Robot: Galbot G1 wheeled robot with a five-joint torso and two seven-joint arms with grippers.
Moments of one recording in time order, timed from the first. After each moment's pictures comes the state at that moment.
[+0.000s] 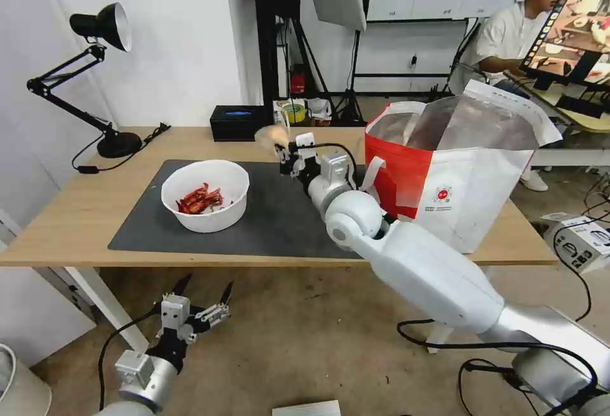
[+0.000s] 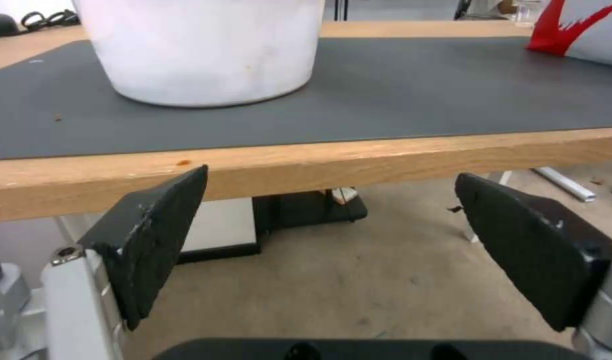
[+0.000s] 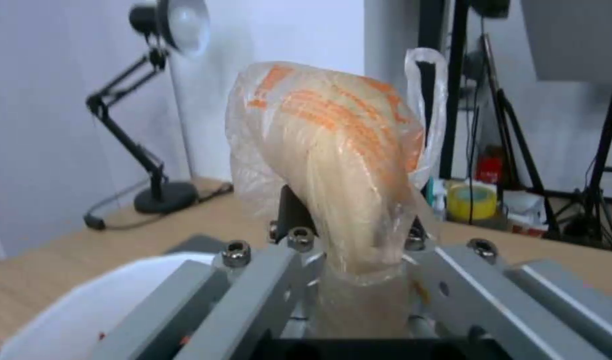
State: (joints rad) left arm 1.74 -1.18 -0.57 -2.11 -0.33 -0.04 0.05; right arm -0.31 1.11 -0.39 1.79 0.90 -0.21 0.46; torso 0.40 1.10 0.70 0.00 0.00
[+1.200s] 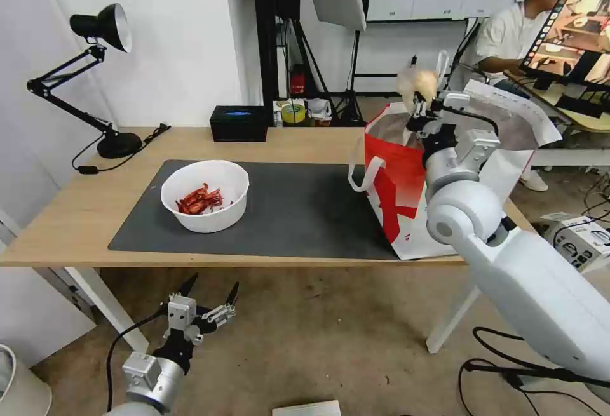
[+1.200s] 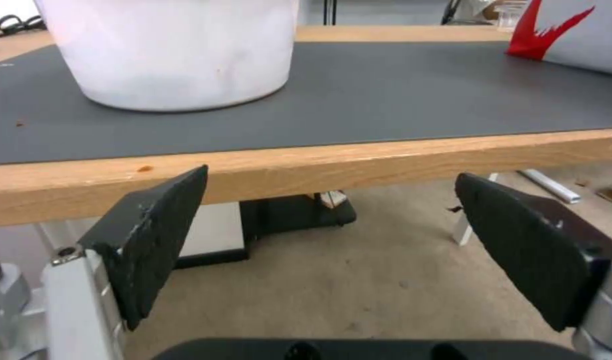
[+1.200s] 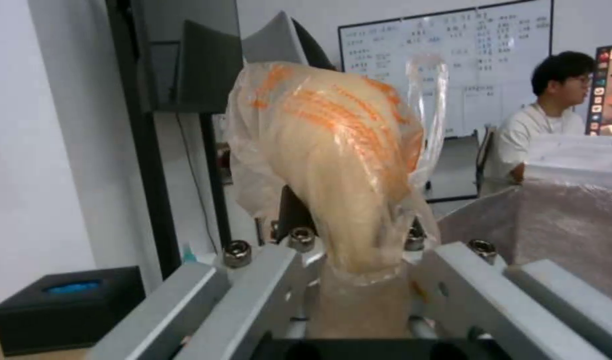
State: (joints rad) left arm 1.73 -1.19 -0.53 -2.10 -0.31 -0.06 0.04; right arm -0.58 0.87 0.01 1.95 0.82 -0.14 0.68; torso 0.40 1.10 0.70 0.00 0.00
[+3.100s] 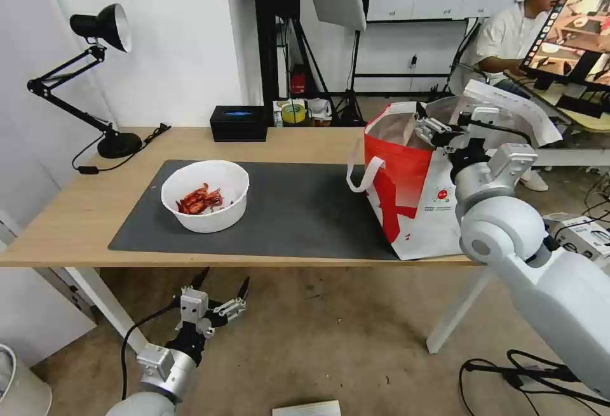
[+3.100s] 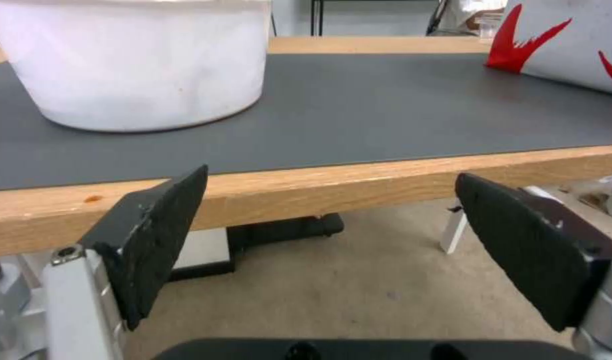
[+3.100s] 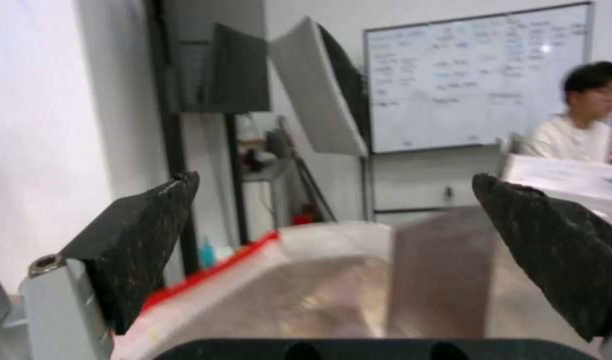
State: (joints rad) left arm 1.68 -1.18 -0.48 -2.09 -0.30 -0.06 0.03; right arm -0.69 0.75 0.12 2.05 0.89 -0.12 0.57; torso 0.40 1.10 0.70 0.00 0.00
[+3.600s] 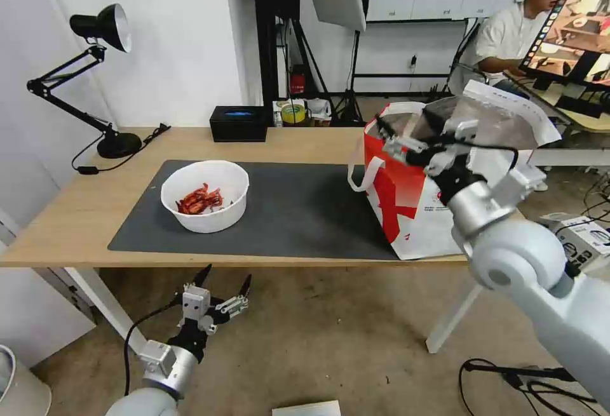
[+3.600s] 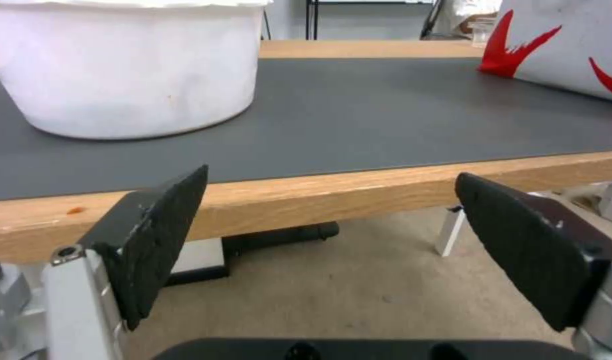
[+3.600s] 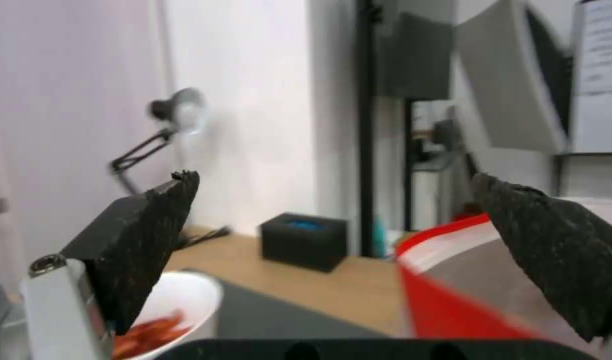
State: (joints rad) left arm 1.66 -1.17 -0.46 -2.08 -0.31 -0.06 0.03; right arm -0.89 0.67 0.19 2.20 0.98 -0.06 0.17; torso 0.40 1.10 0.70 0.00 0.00
